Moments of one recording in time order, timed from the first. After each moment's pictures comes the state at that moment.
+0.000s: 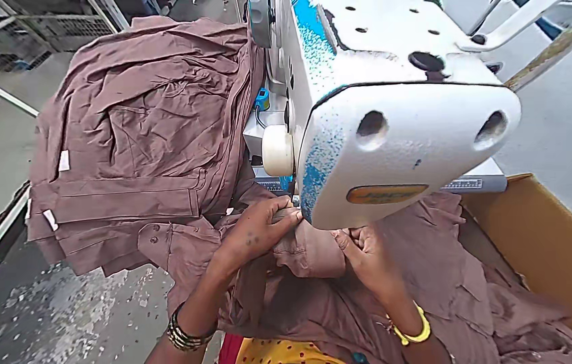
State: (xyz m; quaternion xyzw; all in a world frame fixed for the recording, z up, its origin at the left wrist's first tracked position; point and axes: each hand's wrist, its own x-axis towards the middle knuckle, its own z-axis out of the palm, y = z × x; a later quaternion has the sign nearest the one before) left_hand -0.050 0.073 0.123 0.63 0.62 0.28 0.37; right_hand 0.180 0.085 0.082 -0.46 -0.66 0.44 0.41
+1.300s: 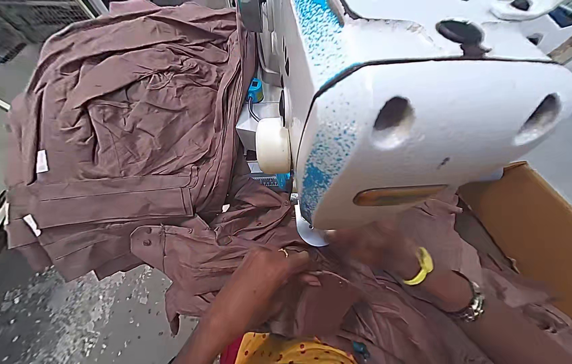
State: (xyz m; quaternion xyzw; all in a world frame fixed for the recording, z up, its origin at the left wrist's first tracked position) left_hand -0.034 0.018 0.090 0.81 0.45 0.33 0.18; right_hand 0.189 0.130 0.102 -0.21 -0.89 -0.07 0.39
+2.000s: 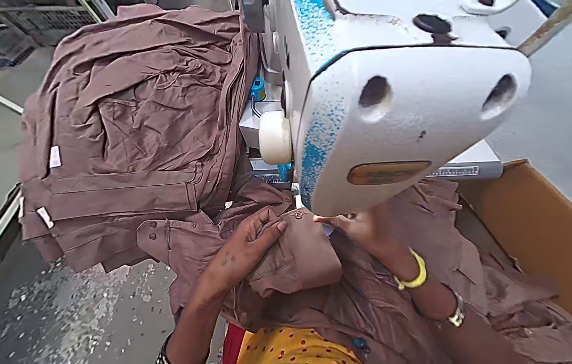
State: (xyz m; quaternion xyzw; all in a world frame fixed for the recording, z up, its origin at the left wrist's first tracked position) left_hand -0.054 0.031 0.095 0.50 0.52 0.43 0.55; right_hand 0.180 0.120 0.096 -0.34 -0.81 0.26 0.40
